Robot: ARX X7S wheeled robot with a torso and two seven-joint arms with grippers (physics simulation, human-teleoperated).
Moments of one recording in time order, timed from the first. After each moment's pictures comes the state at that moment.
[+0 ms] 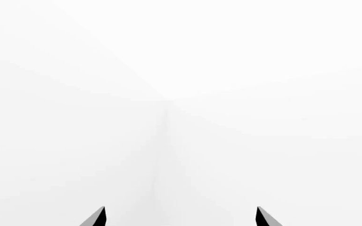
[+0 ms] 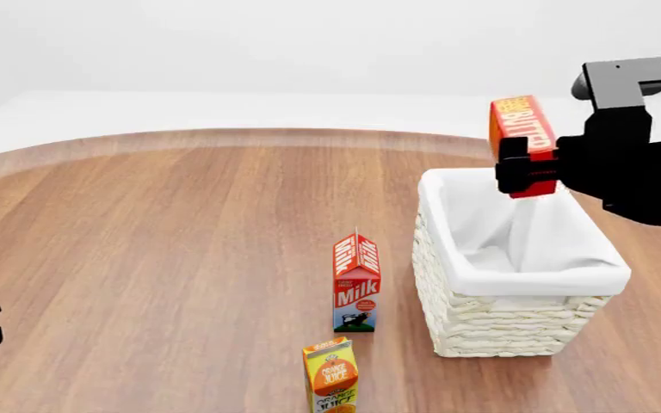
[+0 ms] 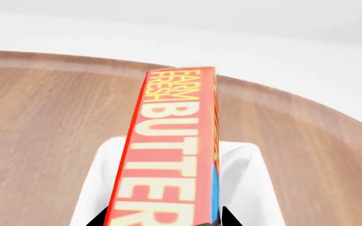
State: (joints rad) left arm 0.30 -0.51 -0.21 0.75 -0.19 0.24 -0.72; right arm 1.43 0.76 -0.93 0.42 1.32 0.90 0.34
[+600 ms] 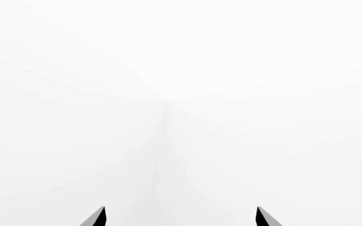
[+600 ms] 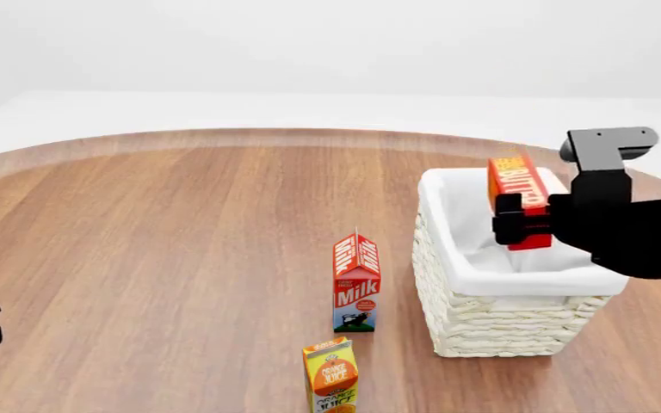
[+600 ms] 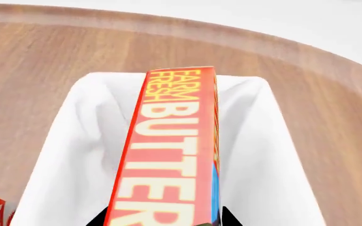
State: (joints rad) left arm 0.30 -0.51 -0.21 0.75 -0.19 0.23 -0.72; right arm 1.26 0.79 -0.94 0.41 1.34 0.84 0.35
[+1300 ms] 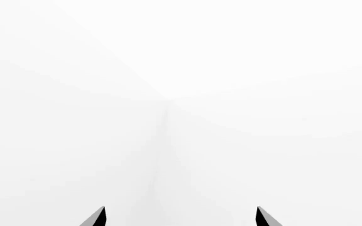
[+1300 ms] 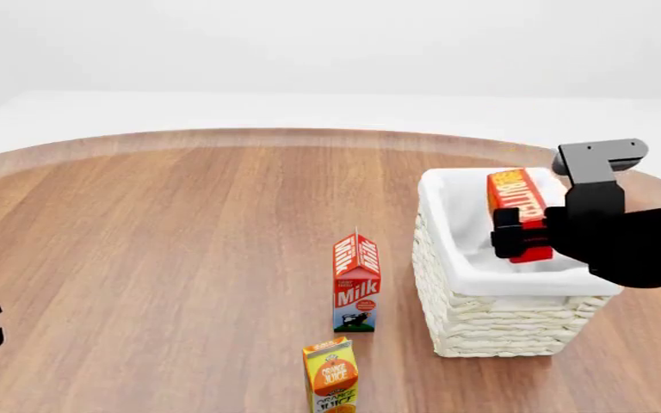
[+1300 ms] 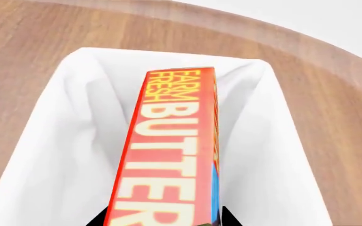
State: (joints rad) left arm 0.31 -0.51 -0.21 0.75 -0.19 0.24 -0.72; right arm 1.24 0.79 -0.97 0.41 1.31 0.85 0.33
